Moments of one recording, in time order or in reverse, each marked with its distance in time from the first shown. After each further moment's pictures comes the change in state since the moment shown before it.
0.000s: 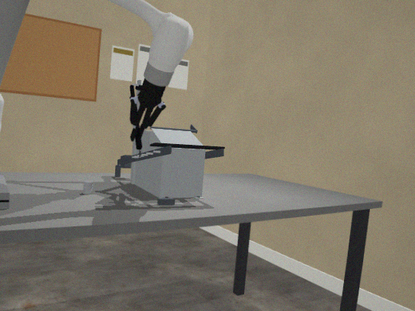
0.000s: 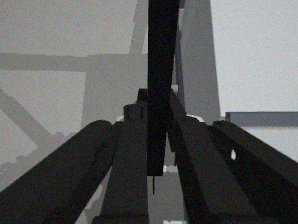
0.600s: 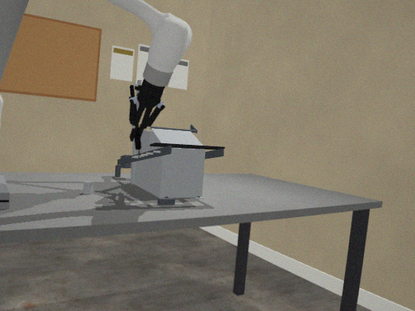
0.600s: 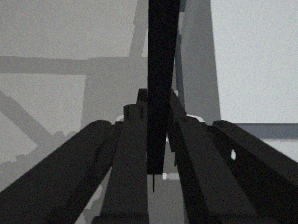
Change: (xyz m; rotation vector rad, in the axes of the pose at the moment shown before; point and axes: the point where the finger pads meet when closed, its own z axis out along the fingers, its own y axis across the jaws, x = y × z) arm 0.006 0.000 0.005 0.000 0.000 0.000
